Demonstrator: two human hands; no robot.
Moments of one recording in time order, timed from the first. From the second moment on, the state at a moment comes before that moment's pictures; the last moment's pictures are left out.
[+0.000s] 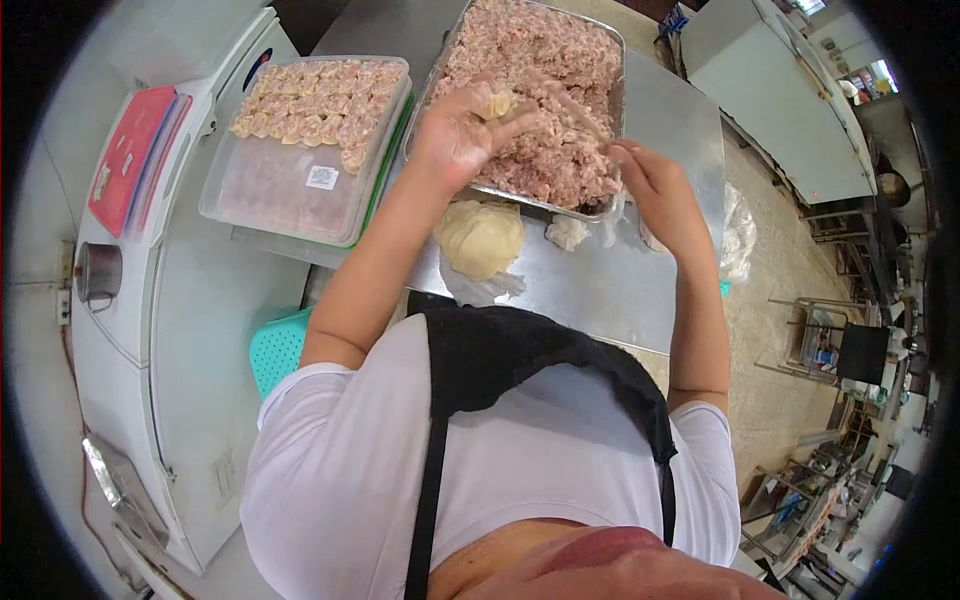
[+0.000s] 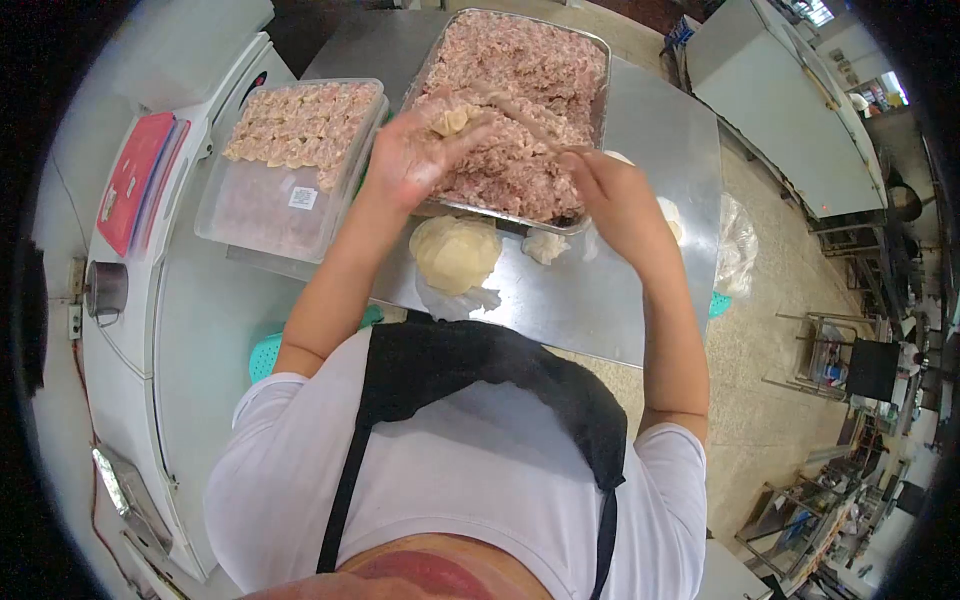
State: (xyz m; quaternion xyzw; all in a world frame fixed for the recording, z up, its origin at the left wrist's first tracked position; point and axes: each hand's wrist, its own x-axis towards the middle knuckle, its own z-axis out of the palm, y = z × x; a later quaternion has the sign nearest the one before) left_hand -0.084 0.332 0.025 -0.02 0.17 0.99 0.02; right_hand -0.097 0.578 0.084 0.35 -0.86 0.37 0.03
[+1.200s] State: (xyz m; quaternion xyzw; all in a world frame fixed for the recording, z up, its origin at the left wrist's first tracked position) left_hand -0.053 0.360 0.066 0.21 0.88 0.42 -0.11; right_hand -0.114 0.655 0.068 0.29 -0.84 0.43 -0.13
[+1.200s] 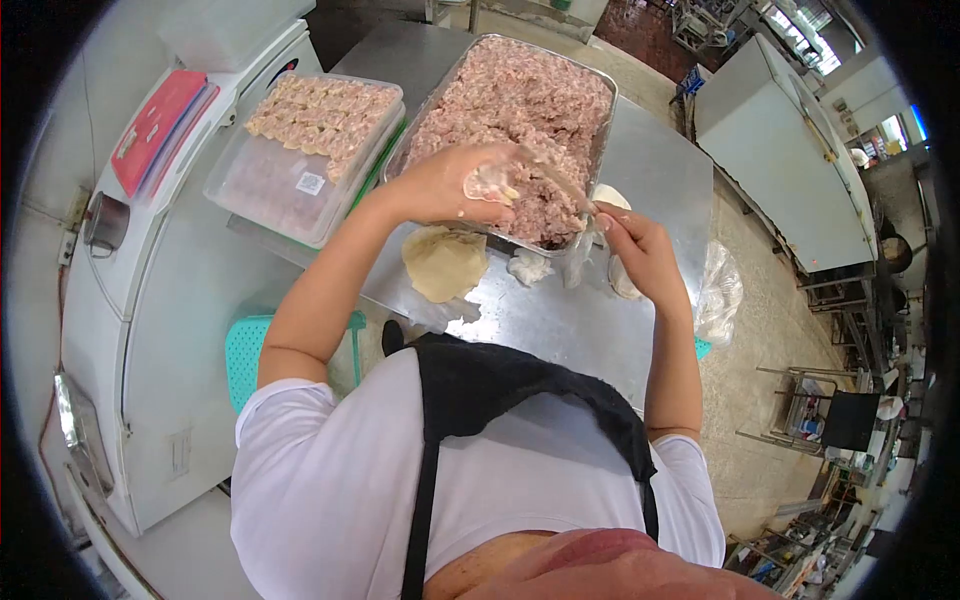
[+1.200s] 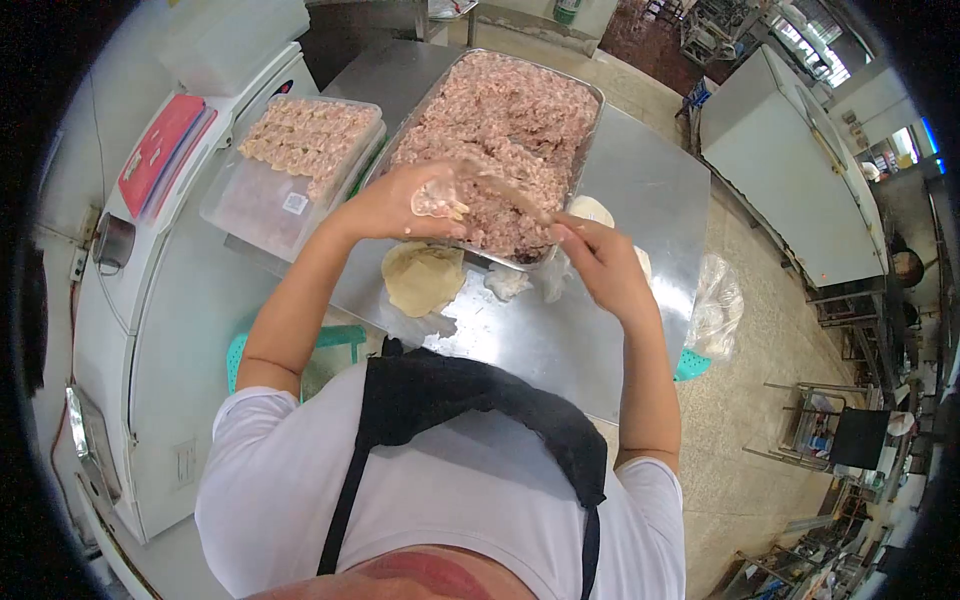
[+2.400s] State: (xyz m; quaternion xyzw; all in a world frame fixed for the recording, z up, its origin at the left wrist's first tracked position) left_hand 0.012 0.129 0.075 0.20 0.87 0.46 -0.05; right_hand -0.003 0.401 0.104 0.40 -0.87 0.30 0.01
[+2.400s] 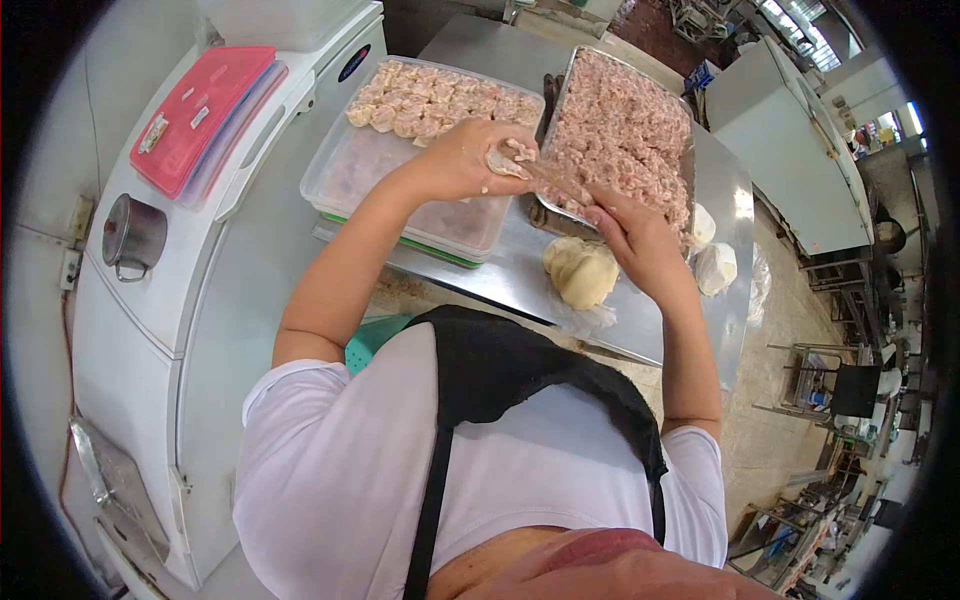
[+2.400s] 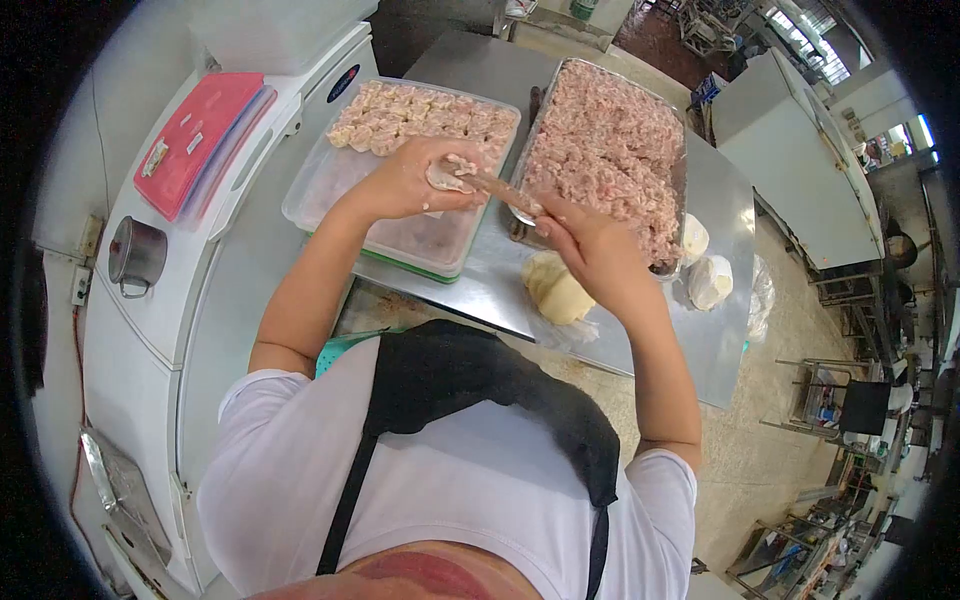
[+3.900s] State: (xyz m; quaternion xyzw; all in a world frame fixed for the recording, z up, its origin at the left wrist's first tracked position) left_hand -0.009 0.068 -0.023 0.04 0.89 0.45 0.06; right_hand 0.047 0.546 0.011 -0.06 -0.78 0.62 0.01
